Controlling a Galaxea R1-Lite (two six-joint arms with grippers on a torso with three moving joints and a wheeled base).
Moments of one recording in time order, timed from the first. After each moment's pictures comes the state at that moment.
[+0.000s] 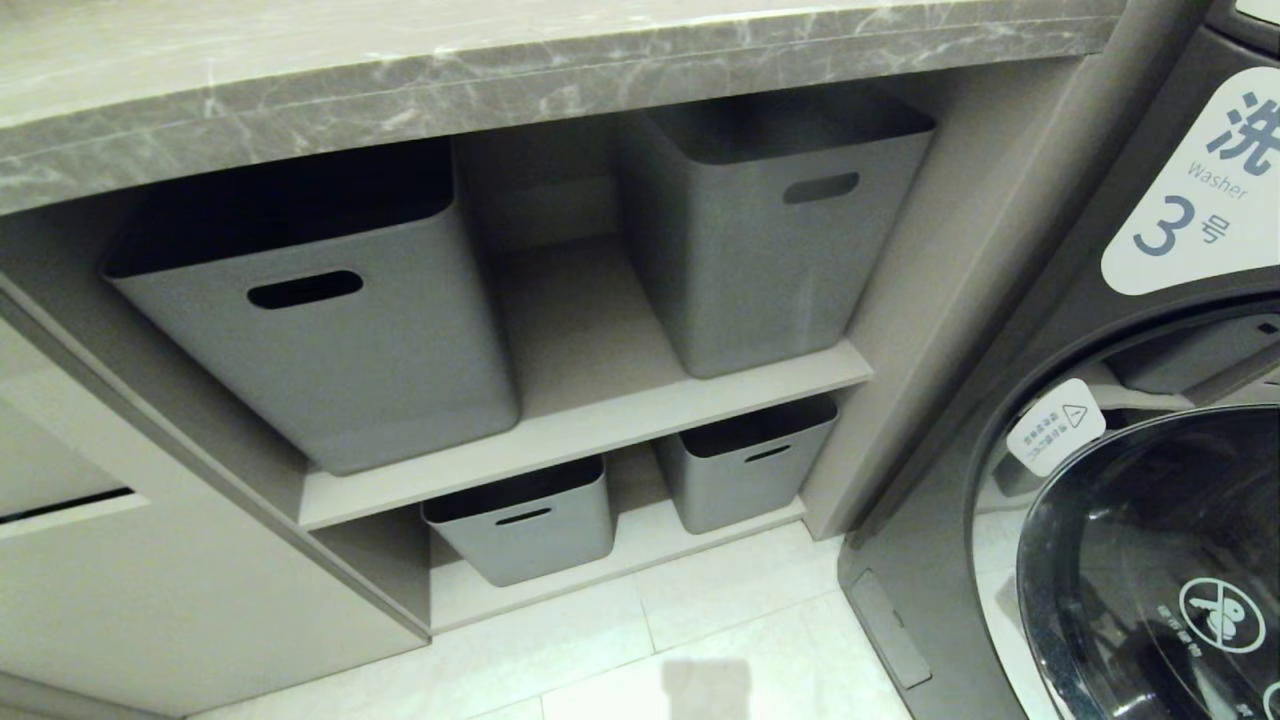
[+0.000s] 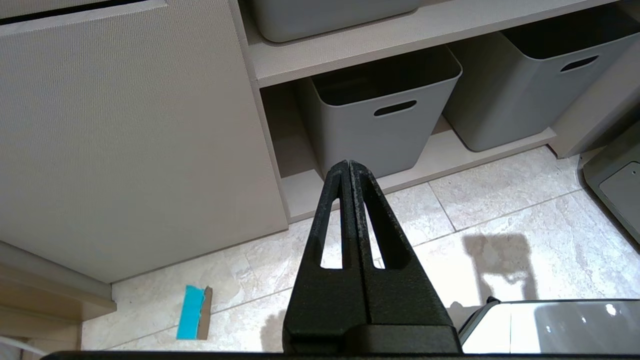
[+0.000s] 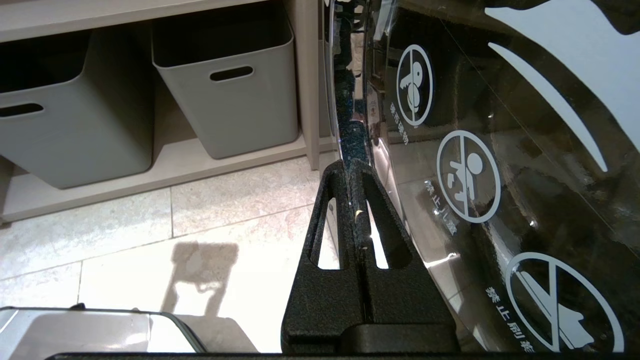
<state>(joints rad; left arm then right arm) 0.00 0.00 0.00 0.00 0.00 0.04 0.00 0.00 0.00 0.00 0.00 -0.01</state>
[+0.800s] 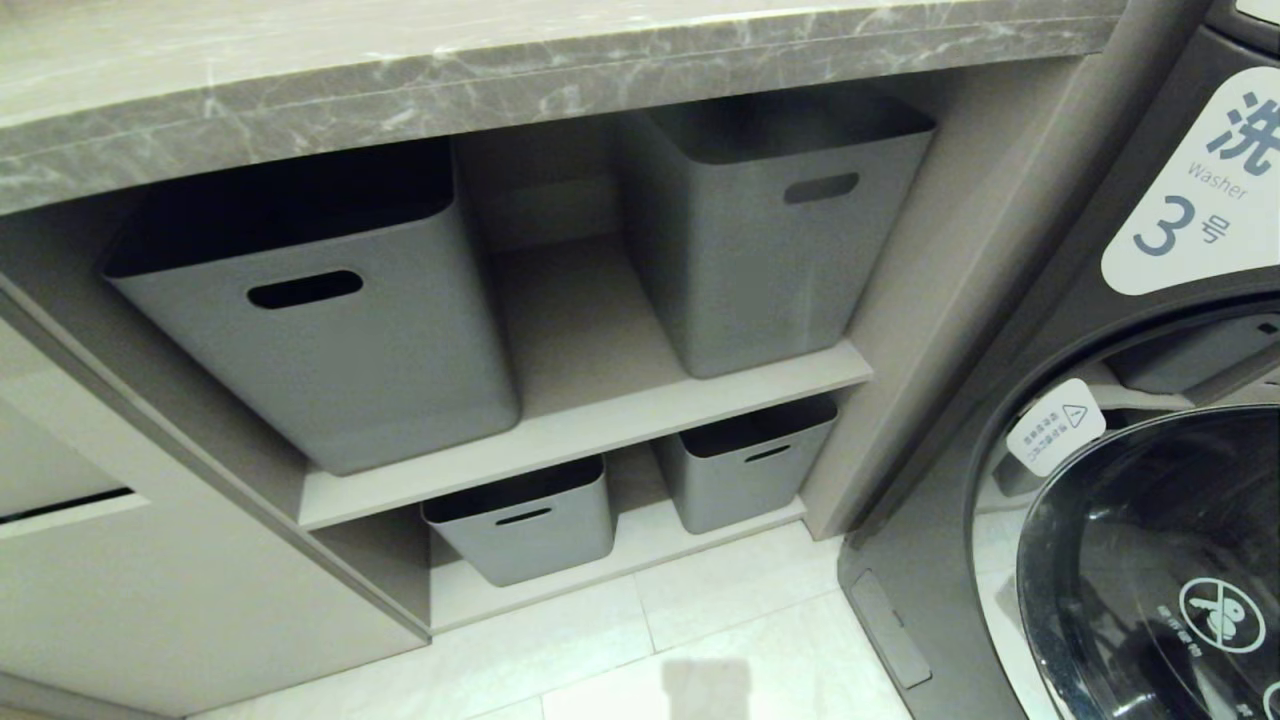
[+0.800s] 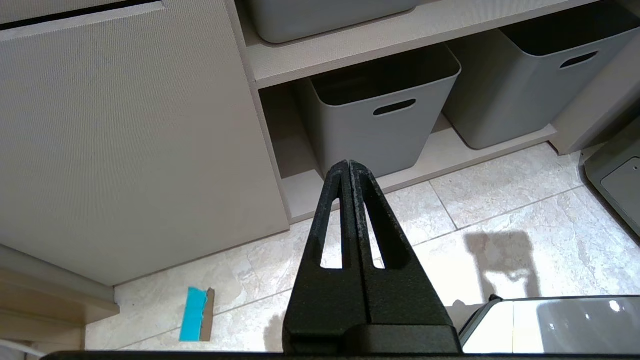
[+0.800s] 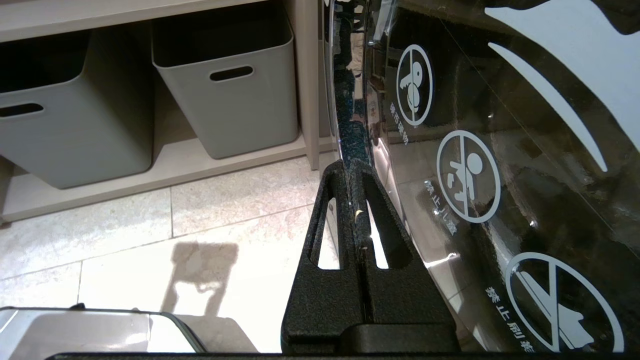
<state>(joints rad) 0.00 0.00 0.00 0.01 0.00 0.05 0.00 0.00 0.00 0.00 0.00 -0.01</state>
